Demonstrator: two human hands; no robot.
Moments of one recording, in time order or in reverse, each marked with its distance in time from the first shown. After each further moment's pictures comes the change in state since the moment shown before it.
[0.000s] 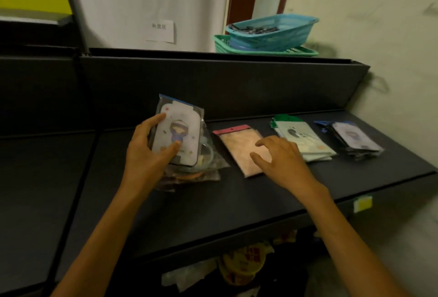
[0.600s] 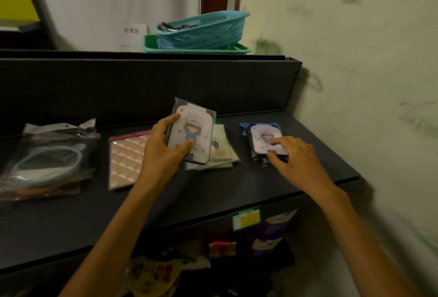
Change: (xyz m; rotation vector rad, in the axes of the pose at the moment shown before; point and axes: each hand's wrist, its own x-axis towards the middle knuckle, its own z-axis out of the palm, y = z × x) left_hand -0.016 0.072 0.286 -0.079 -0.103 -0.020; right_hand -0.025 0.292 -0.071 0.107 0.060 0.062
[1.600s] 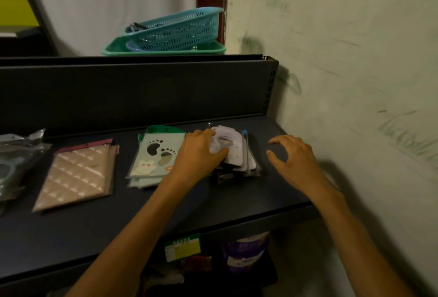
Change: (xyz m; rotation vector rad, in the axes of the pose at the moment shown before) left_hand 0.047 0.019 0.184 0.788 -0.197 -0.010; right_hand 0.043 0.120 -0.014 0.108 0.031 -0.017
